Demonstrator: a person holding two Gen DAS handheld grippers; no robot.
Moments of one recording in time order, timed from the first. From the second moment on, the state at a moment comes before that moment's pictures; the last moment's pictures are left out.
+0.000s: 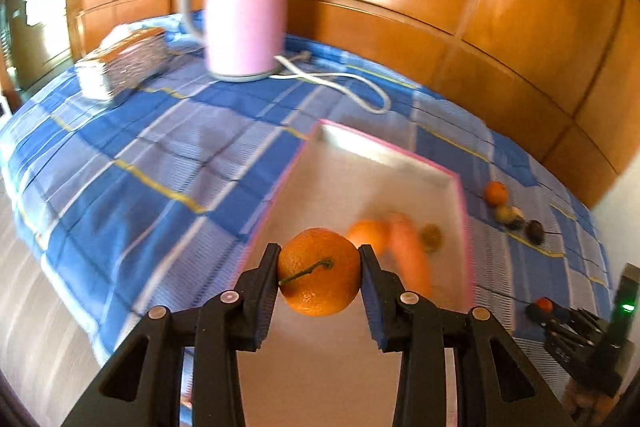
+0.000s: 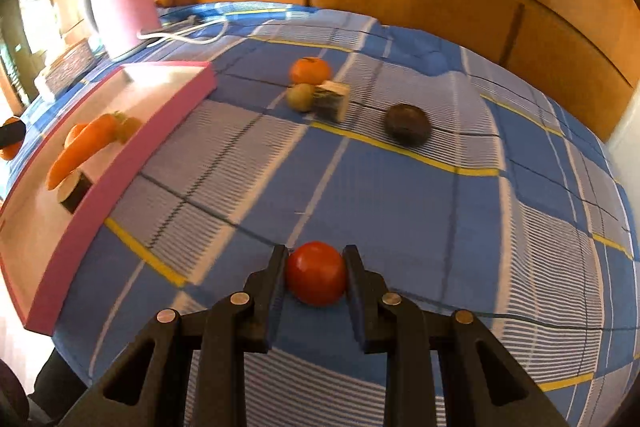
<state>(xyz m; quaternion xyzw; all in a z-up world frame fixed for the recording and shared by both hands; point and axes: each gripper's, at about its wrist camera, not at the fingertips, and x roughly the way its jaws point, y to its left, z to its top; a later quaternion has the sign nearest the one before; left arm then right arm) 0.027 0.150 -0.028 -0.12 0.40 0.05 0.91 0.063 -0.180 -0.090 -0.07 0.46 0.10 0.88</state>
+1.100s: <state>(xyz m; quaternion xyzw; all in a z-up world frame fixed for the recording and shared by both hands) 0.001 0.138 -0.024 -0.12 0.38 0.07 0.91 0.058 -0.084 -0.049 -0.06 0.44 0.25 0.86</state>
